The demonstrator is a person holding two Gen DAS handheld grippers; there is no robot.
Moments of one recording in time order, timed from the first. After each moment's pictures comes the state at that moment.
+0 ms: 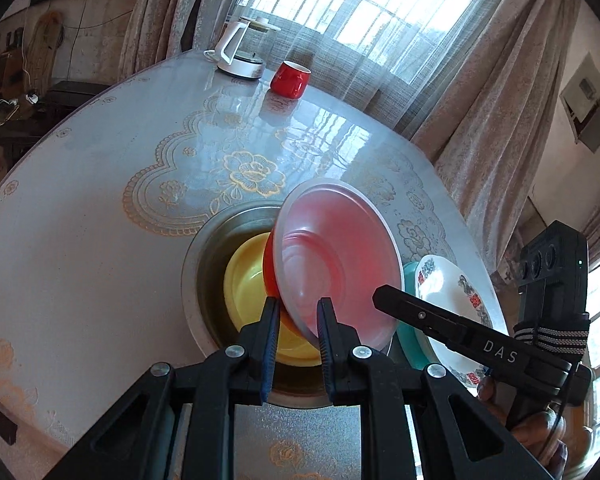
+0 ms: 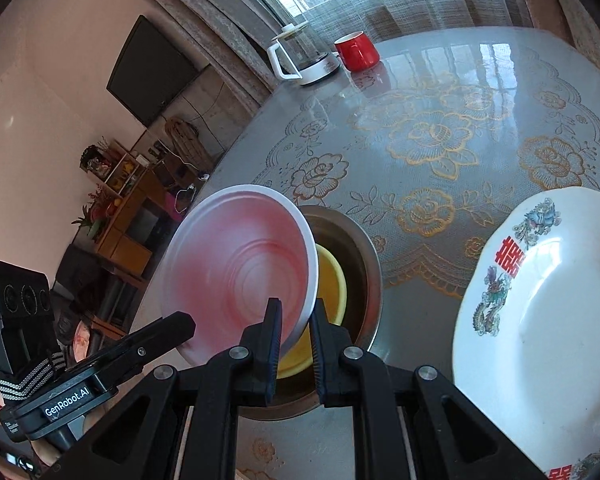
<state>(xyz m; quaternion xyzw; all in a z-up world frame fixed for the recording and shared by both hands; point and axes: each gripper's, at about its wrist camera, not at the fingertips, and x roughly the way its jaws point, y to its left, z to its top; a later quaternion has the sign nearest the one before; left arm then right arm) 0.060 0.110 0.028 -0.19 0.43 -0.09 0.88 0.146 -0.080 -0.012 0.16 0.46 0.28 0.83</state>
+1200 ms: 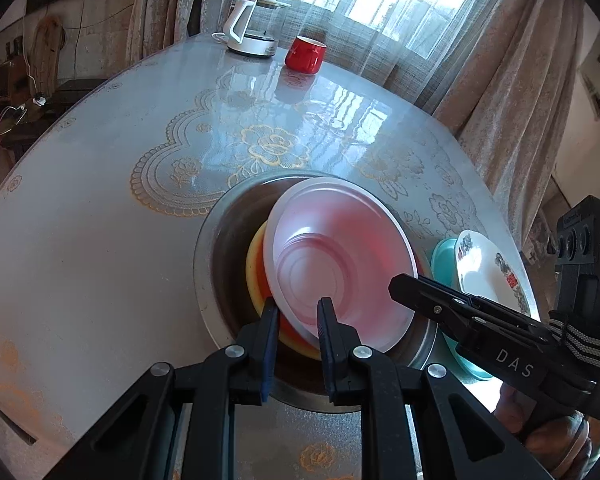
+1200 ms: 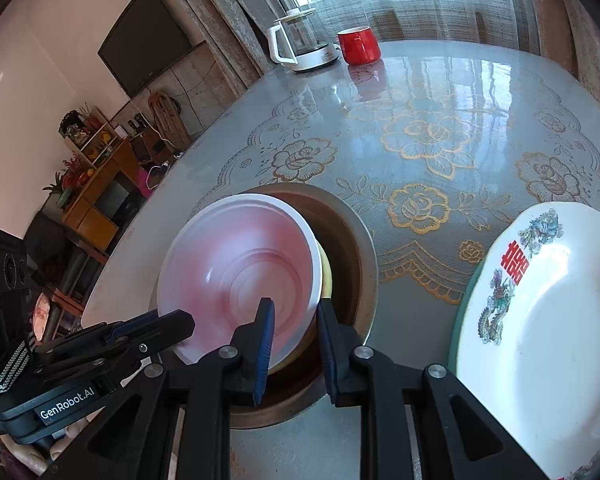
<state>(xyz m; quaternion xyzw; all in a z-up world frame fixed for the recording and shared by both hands) 0.073 0.103 0.001 -0.15 0.46 -0.07 0.87 0.147 -0.061 -0.025 0.08 0.46 0.25 0.85</state>
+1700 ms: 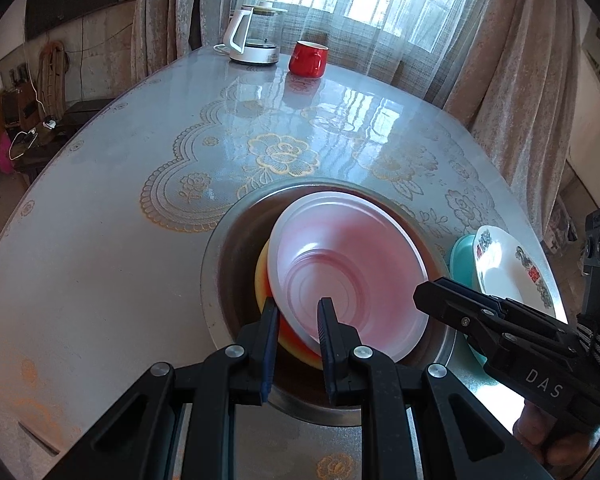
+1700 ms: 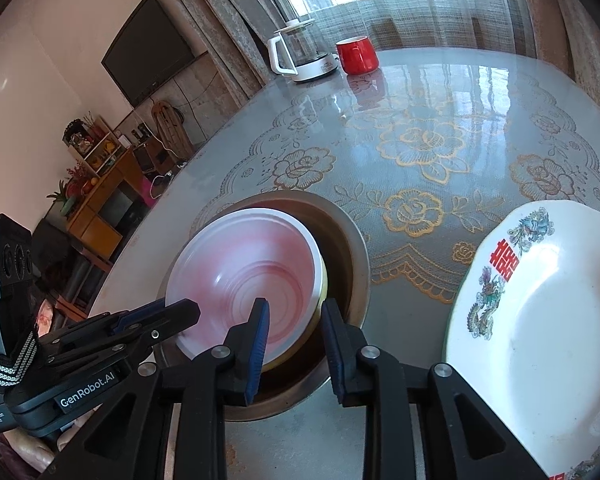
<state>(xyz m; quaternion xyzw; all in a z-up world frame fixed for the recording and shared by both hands) 0.078 0.094 0.000 -0.11 0.46 -0.04 0.88 0.135 -0.066 -0.021 0.08 0.44 0.26 0.86</state>
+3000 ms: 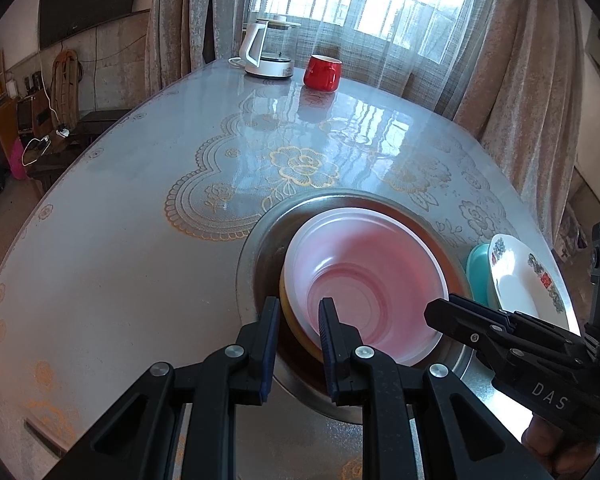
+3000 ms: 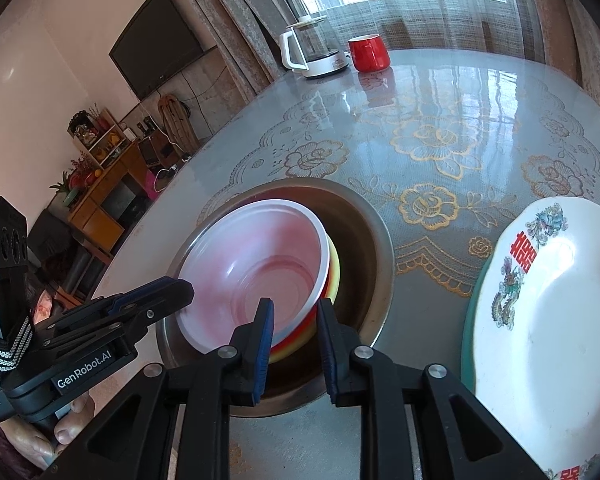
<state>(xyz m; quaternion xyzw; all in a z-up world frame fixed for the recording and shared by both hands) 0.072 0.105 0.000 -0.10 0.43 -0.02 0.90 0.126 -0.056 -0.024 0.07 0.44 0.26 0.85</state>
